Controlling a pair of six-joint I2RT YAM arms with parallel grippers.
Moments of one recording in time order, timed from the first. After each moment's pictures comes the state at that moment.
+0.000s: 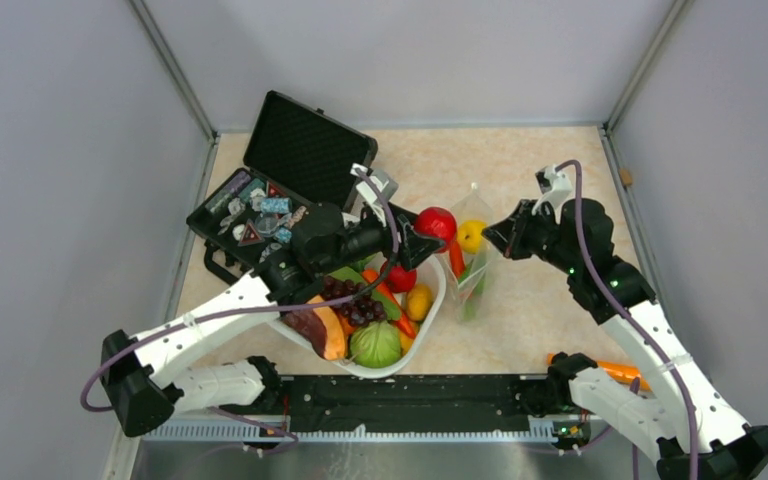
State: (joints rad) left arm -0.89 1.09 0.96 0.11 0.21 -0.31; right arm 0.40 0.80 0.89 -0.43 -0.21 0.47
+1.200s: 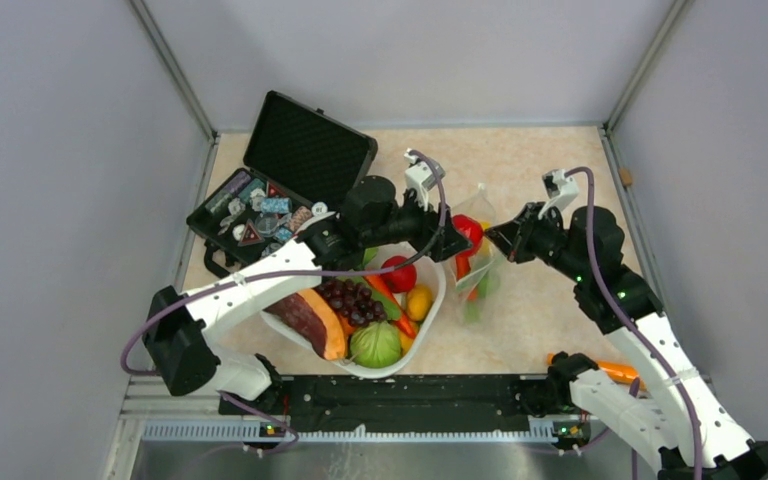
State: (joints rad) left arm -0.89 1.40 1.19 -0.03 0.32 -0.39; right arm 0.40 0.73 0.86 -0.39 -0.25 0.46
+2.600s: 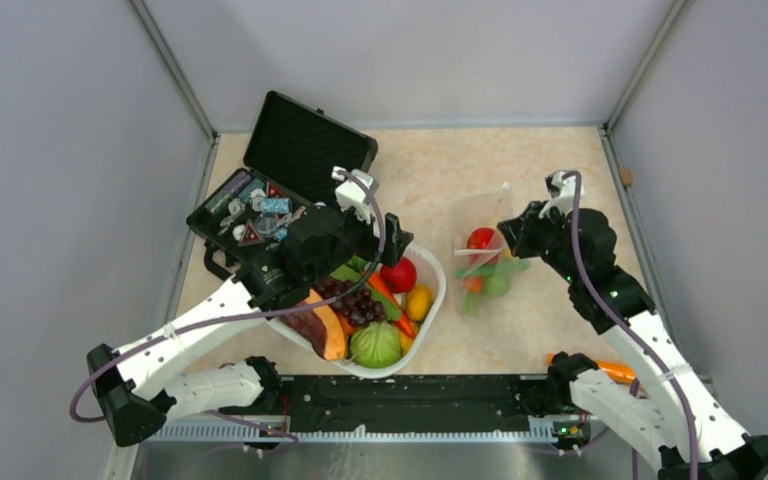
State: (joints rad) left arm -0.89 1.04 1.01 -0.18 -0.17 -0.28; right arm 0.40 0.73 0.82 -0.33 -0.03 0.35
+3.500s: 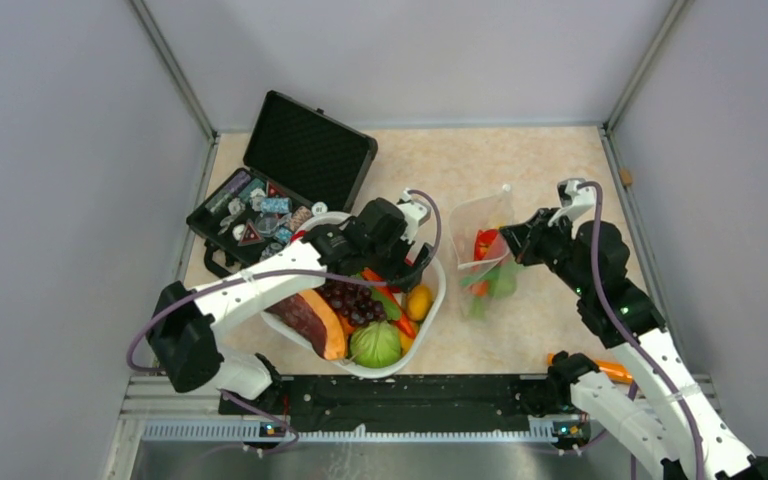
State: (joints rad) left arm -0.87 1.41 1.13 -0.55 0.04 -0.18; right arm 0.40 0.64 0.78 -0.36 -0.07 0.42
